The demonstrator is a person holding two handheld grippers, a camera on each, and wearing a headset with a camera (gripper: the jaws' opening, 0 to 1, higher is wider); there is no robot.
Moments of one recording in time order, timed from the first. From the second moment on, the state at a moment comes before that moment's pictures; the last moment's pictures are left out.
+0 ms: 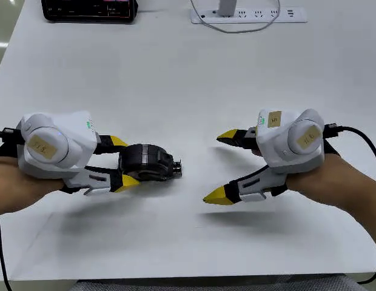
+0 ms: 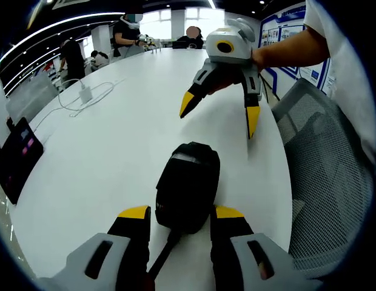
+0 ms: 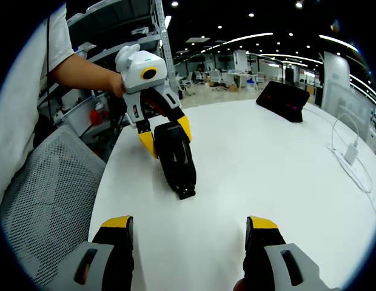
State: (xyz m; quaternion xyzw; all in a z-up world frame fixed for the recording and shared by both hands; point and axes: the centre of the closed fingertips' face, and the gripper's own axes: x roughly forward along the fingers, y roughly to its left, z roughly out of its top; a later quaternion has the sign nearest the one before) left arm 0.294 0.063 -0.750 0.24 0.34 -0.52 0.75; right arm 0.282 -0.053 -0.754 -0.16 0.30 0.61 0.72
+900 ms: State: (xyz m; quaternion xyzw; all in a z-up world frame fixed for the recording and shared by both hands) left arm 0.294 0.061 -0.753 0.26 0.34 -0.53 0.73; right arm 0.280 -0.032 -0.764 -0.15 0.28 0.63 0.71
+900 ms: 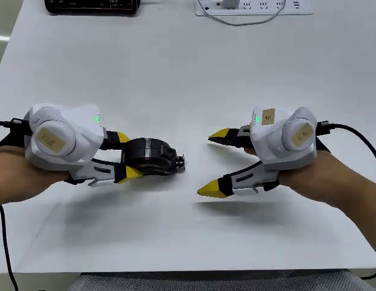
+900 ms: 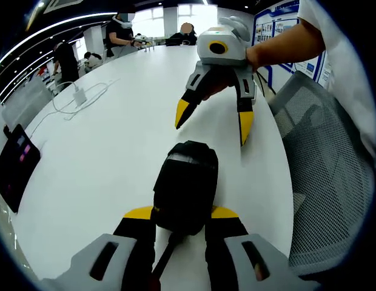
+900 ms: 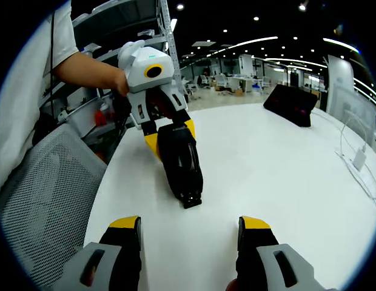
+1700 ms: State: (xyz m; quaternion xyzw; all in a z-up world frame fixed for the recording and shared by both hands) left arm 0.294 0.061 -0.754 0.26 0.34 -0.53 0.73; right arm 0.287 -0.004 -0.774 -0.18 0.26 0.66 0.68
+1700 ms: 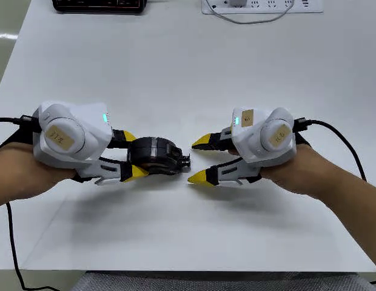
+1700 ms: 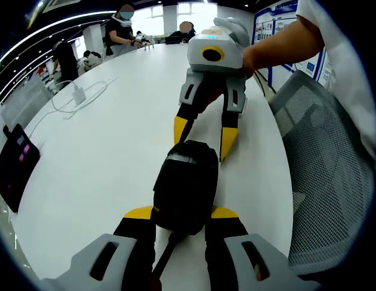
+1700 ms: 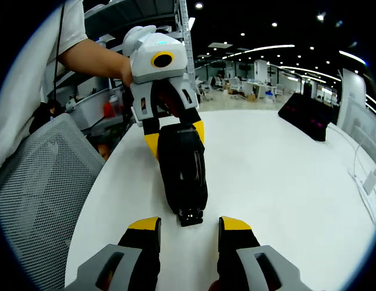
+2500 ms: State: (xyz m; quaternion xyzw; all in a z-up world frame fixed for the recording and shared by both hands) left arm 0.293 0.061 -0.754 0.26 0.34 -0.53 0.73; right arm 0.289 0.005 -0.777 -0.19 0.24 0.67 0.68
